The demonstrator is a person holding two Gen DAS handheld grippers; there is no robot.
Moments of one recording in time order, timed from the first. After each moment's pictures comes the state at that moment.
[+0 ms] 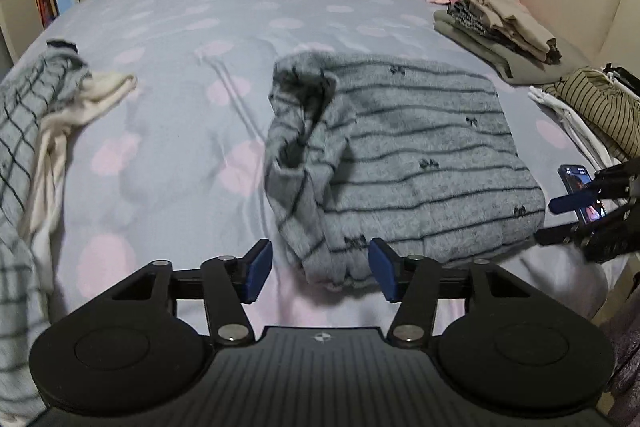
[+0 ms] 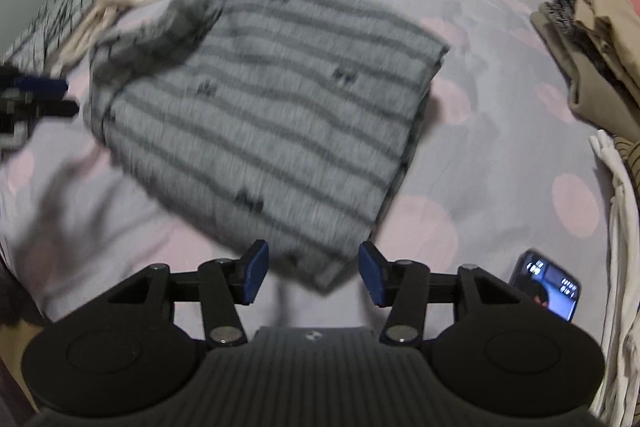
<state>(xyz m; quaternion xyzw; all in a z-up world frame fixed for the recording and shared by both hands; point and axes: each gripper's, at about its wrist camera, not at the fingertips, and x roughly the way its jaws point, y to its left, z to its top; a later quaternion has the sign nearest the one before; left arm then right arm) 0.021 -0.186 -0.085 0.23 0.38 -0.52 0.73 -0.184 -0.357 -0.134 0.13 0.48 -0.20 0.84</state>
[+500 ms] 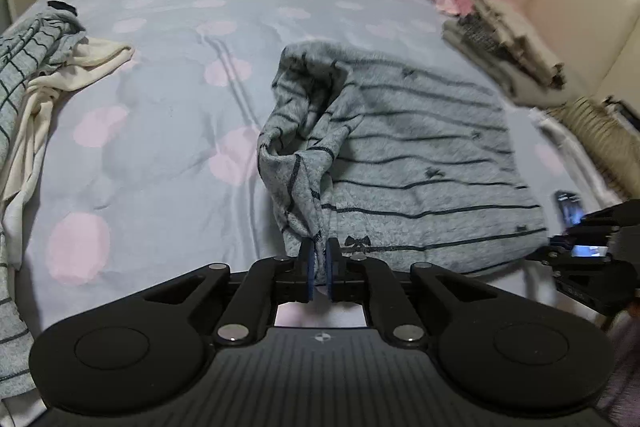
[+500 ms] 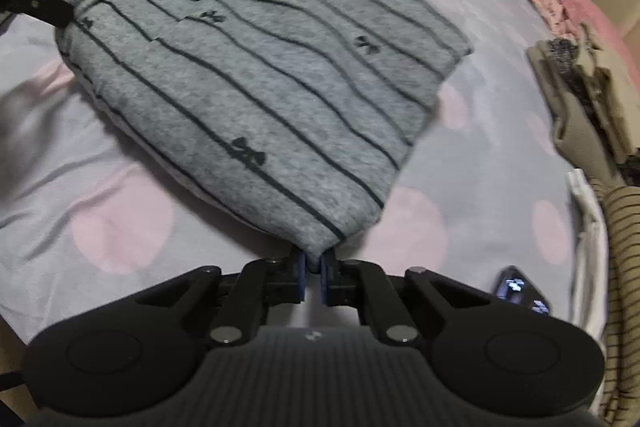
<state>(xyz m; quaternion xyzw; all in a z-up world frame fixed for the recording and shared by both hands) 0.044 -0.181 -0.085 0.17 0.41 -0.53 0.72 -0.168 -0.333 -0.155 -0.01 0.52 -0.24 0.82</state>
